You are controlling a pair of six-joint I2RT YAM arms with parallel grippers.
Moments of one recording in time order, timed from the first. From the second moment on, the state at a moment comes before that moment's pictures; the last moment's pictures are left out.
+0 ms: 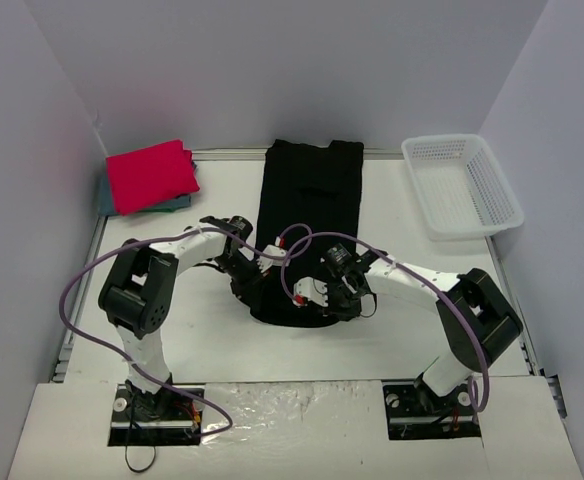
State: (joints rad) left arm -0.47 1.85 1.21 -0.90 0.73 0.67; right arm 0.68 1.58 0.86 -0.65 -0.24 -0.84
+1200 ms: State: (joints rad) left arm -0.54 1.74 1.37 -1.38 0.88 1.13; right arm 0.66 1.47 1.12 -1.18 -0.46 -0.98
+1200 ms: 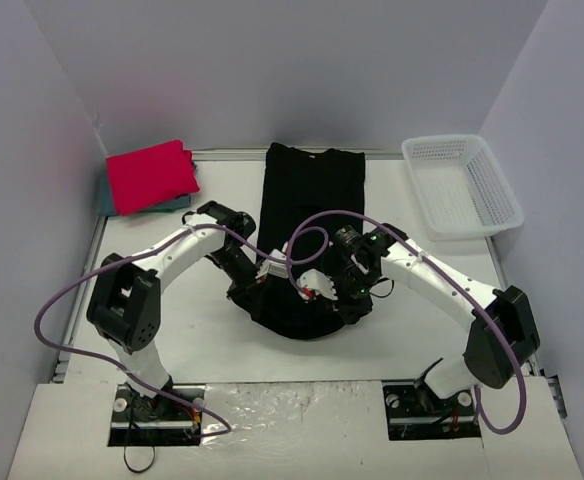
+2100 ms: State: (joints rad) left arm -0.52 1.57 1.35 -1.12 0.69 0.83; right arm 0.49 1.51 1.31 -1.19 -0.48 -1.04
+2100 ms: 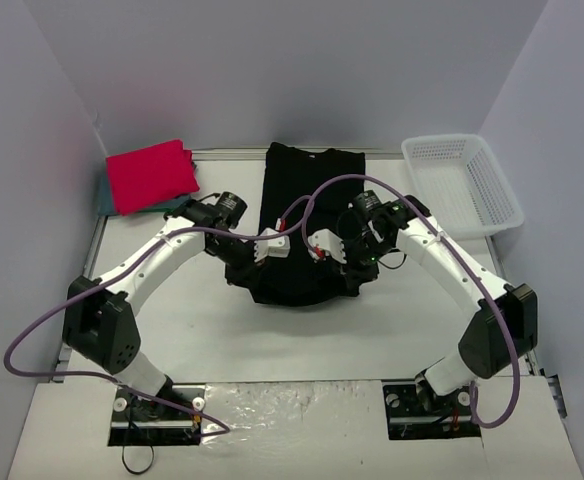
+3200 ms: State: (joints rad) left arm -0.46 1.87 1.85 -1.02 0.49 0.79; right arm 0.30 1.85 1.72 -1.18 -0.42 -1.06
